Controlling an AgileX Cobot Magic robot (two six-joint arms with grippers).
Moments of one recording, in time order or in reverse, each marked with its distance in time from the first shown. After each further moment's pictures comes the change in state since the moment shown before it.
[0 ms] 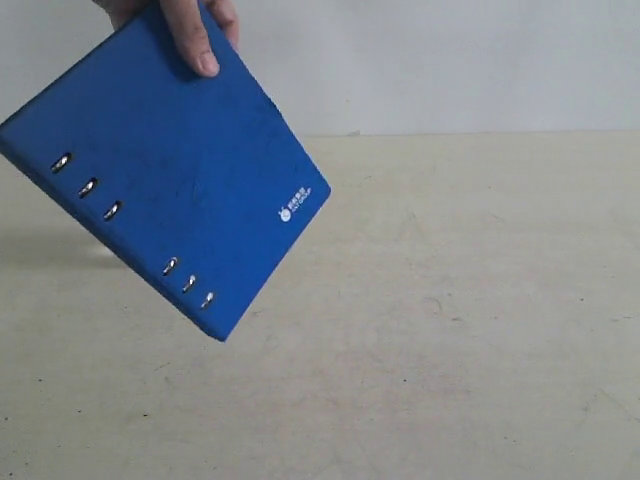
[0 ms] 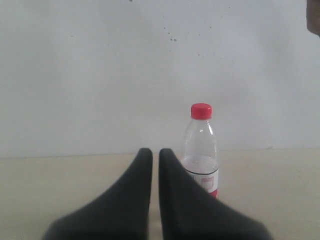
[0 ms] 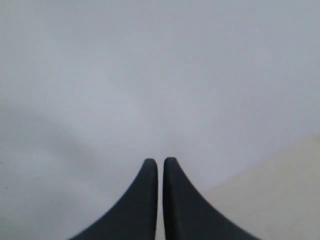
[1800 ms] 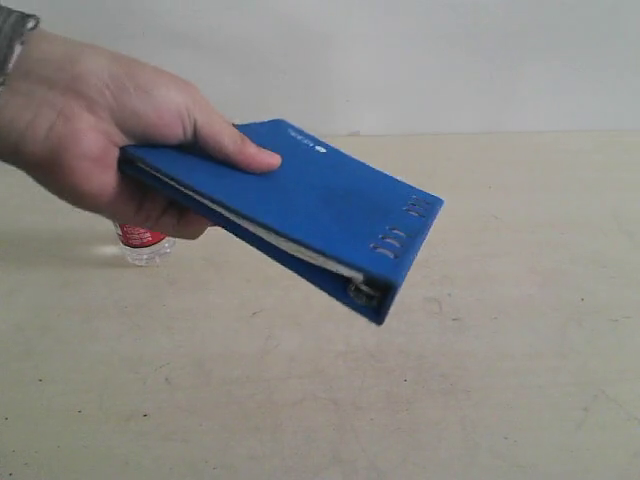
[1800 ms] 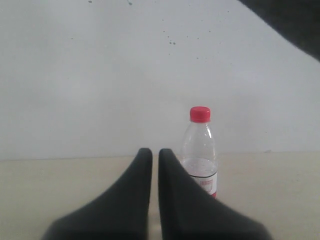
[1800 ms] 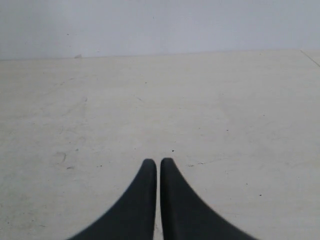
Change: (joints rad) left arm 0.000 -0.013 0.002 0.000 0.004 0.000; right arm 0.142 -0.150 0.280 -0.917 0.283 0.470
